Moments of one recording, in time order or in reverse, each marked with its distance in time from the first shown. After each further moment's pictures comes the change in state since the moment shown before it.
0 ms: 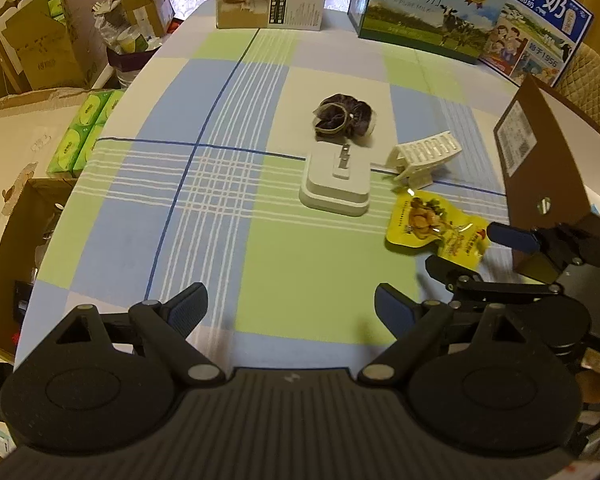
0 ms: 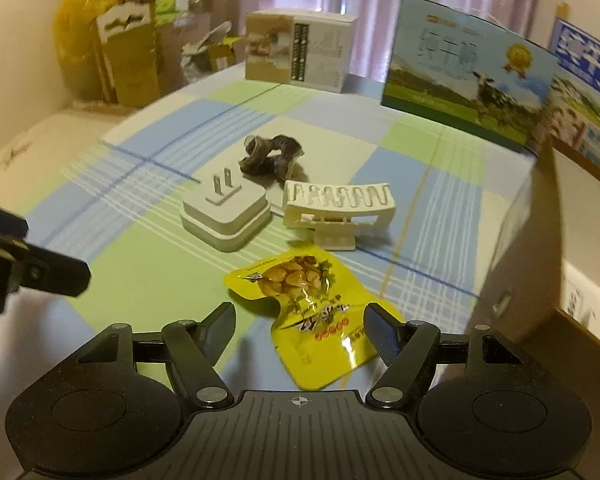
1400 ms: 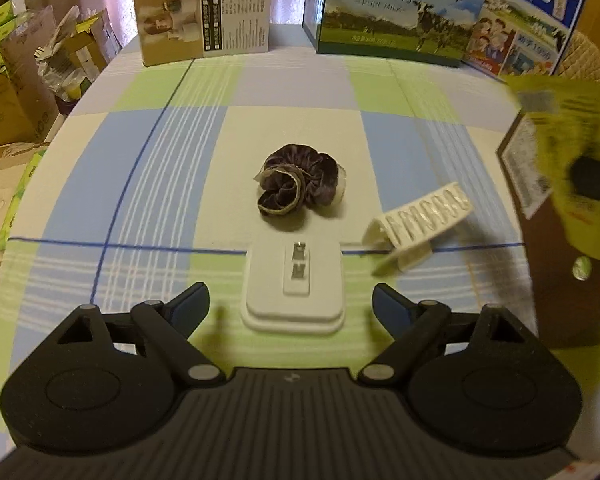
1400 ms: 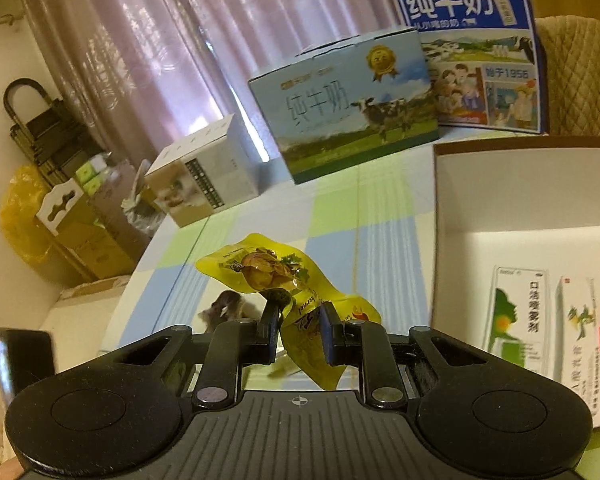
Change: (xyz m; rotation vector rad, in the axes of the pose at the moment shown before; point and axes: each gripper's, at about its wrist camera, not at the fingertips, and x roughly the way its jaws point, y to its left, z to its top) left arm 0.092 -0.038 0.071 0.127 -0.059 -0.043; right arm -0.066 -0.101 0.057 0.596 -0.184 0.050
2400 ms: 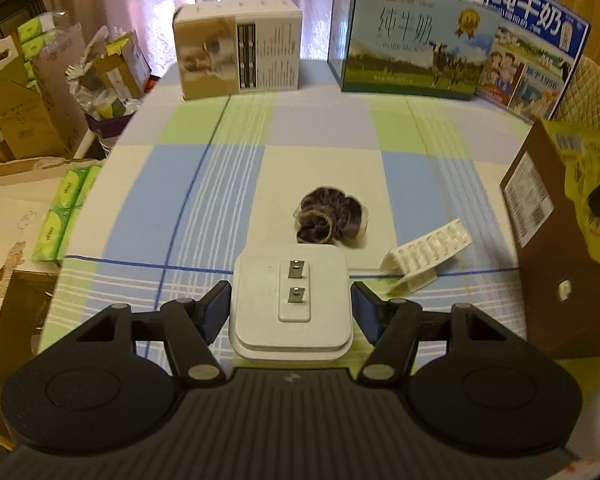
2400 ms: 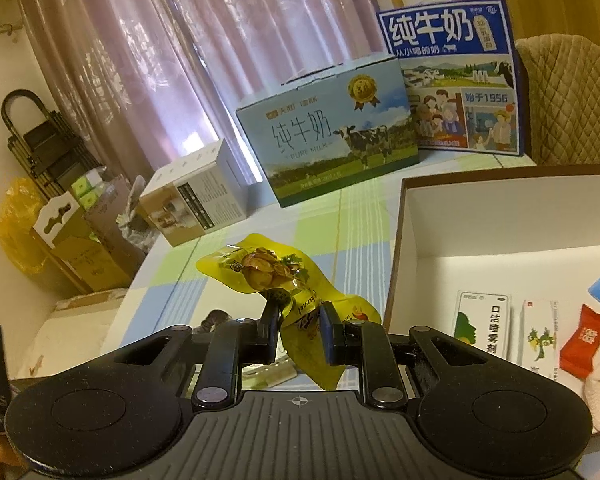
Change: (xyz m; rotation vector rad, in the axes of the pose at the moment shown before) left arm -0.063 0.012 0.012 -0.029 -0.065 0.055; right arm -0.036 -0.012 0.017 0.002 -0.038 -0.011
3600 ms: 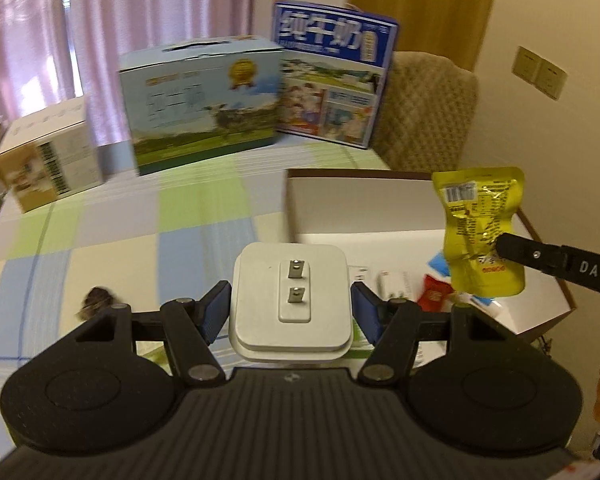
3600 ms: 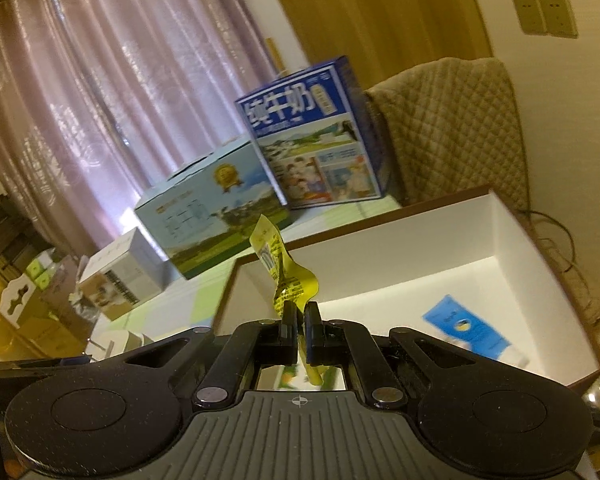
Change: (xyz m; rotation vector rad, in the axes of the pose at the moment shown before) left arm -0.069 -0.196 0.035 0.231 -0.087 -0.286; right arm -0.123 -0.132 0.023 0.164 -0.153 -0.159
